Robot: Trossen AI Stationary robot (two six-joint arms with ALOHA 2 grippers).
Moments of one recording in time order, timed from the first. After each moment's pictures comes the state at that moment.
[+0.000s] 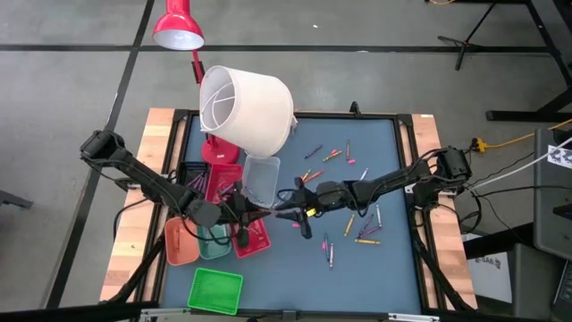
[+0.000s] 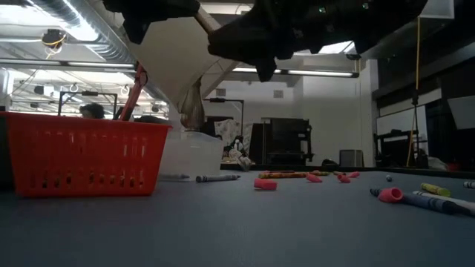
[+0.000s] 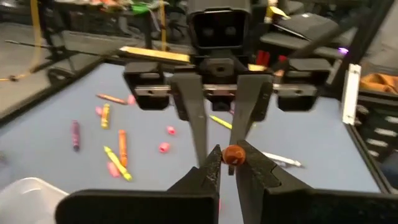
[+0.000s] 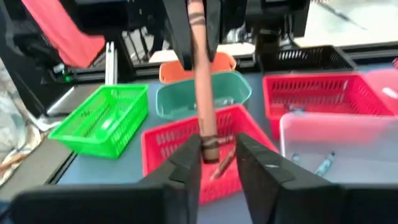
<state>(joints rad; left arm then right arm) -0.48 1.30 0.69 0.30 -0.65 -0.31 0.18 1.73 0.91 0.56 -0.02 0.15</state>
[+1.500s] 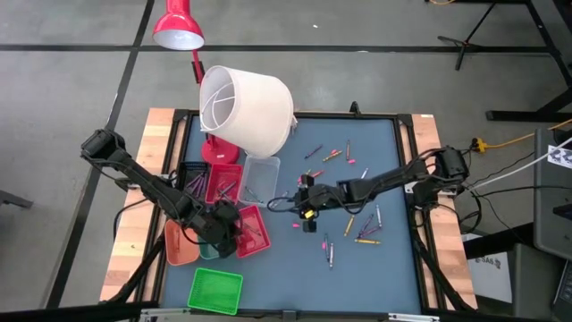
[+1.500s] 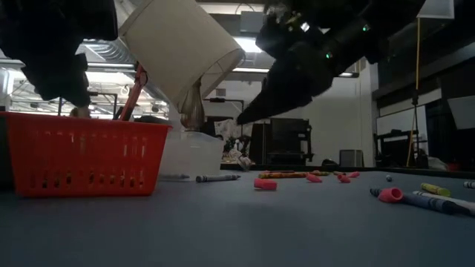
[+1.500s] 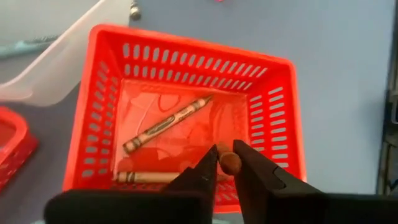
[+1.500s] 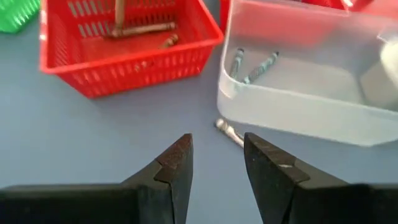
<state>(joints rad) -0.56 1.30 0.69 -0.33 -0.32 -1.00 0.15 1.74 0.91 0.21 0.11 -0.02</state>
